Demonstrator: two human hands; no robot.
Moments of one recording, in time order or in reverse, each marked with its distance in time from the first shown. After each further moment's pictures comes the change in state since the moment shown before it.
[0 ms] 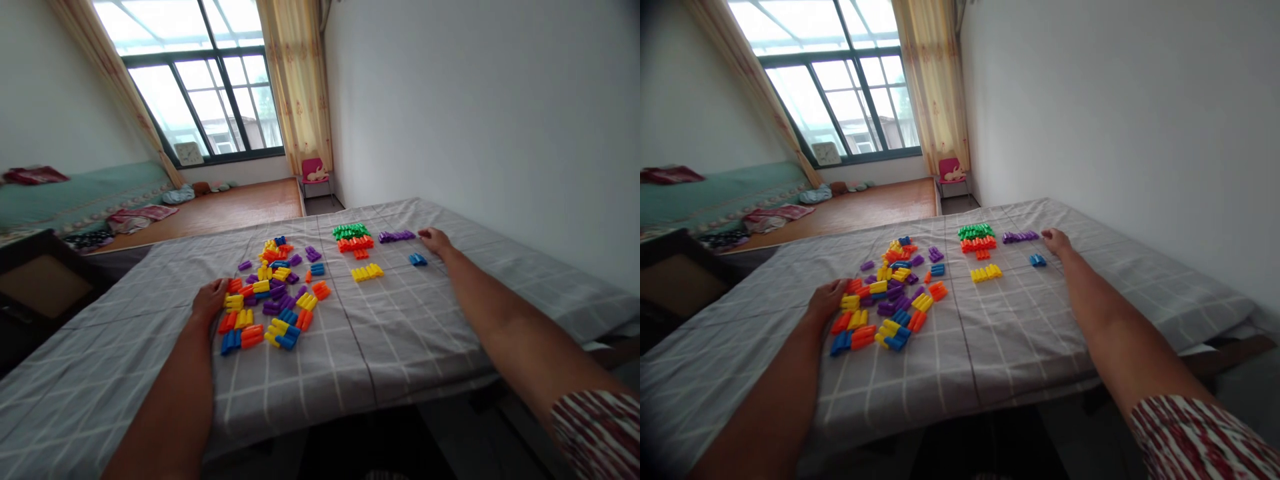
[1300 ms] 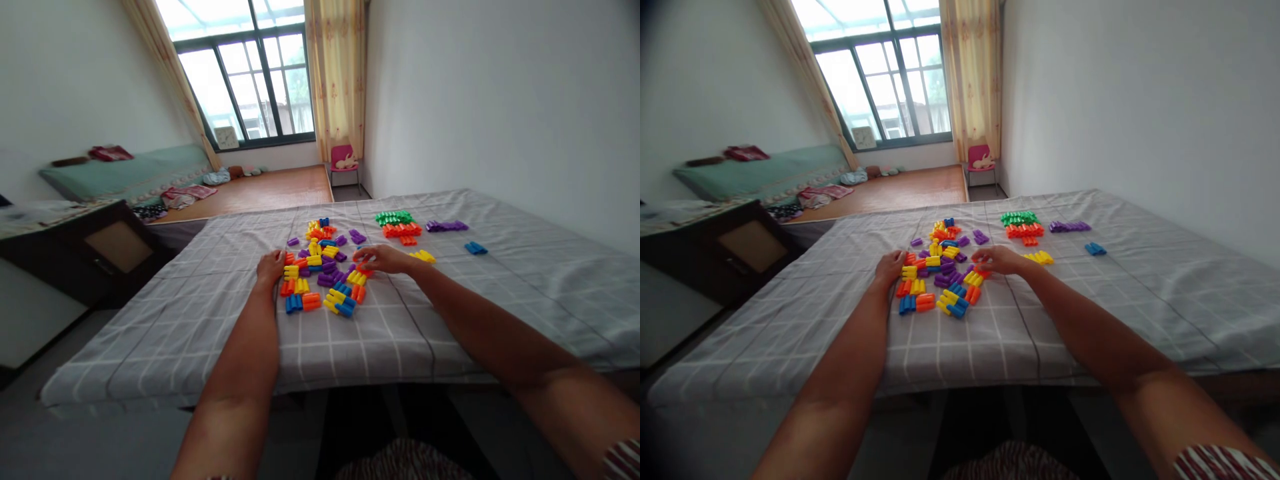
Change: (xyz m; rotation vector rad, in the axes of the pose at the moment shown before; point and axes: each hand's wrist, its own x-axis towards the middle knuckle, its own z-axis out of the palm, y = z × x) left_hand -0.010 0.012 0.011 0.050 0.015 0.086; right_hand -0.175 -0.270 0.084 0.119 -0.790 -0.768
